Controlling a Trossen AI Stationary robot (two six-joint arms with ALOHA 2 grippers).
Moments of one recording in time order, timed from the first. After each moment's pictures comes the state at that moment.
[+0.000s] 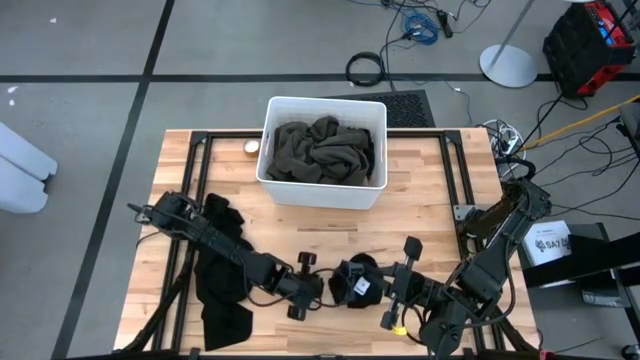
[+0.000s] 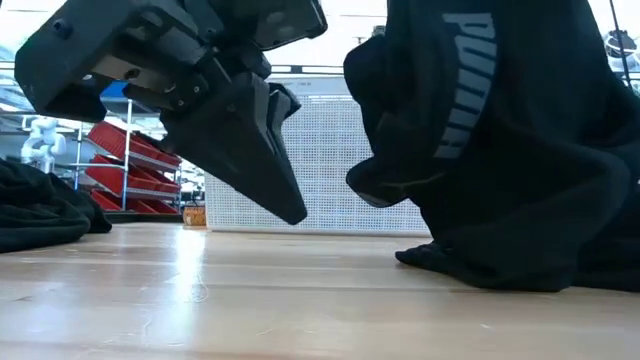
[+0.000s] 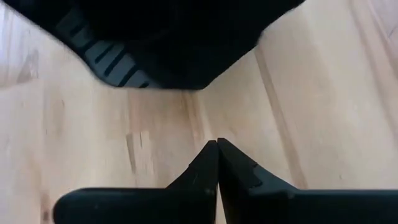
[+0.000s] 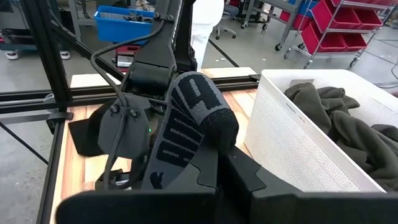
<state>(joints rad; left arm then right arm) -0.49 1.93 1.19 -0.20 -0.26 -0.15 0.83 1.64 1.64 -0.82 1.12 0.67</state>
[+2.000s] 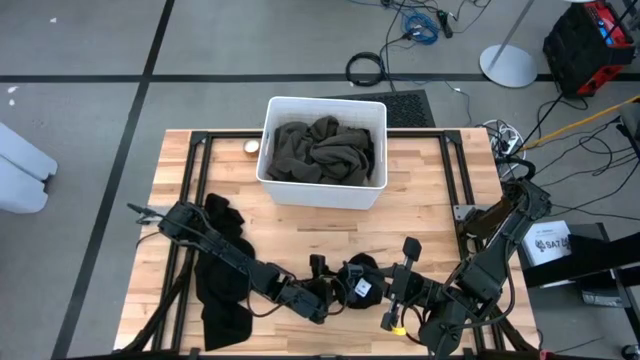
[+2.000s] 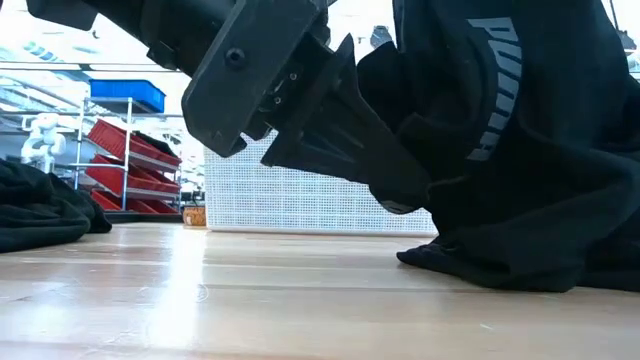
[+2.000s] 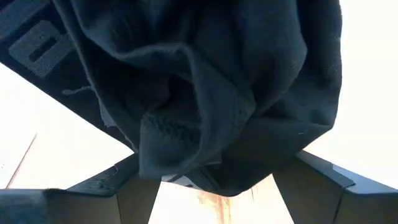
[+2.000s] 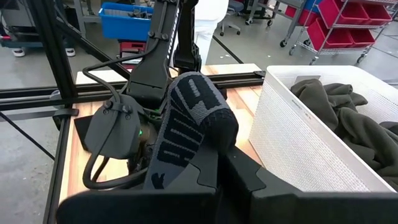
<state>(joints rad) -0.52 2.04 1.19 0.22 -0.56 -0.02 0.83 1.64 1.64 -0.82 1.09 0.68</state>
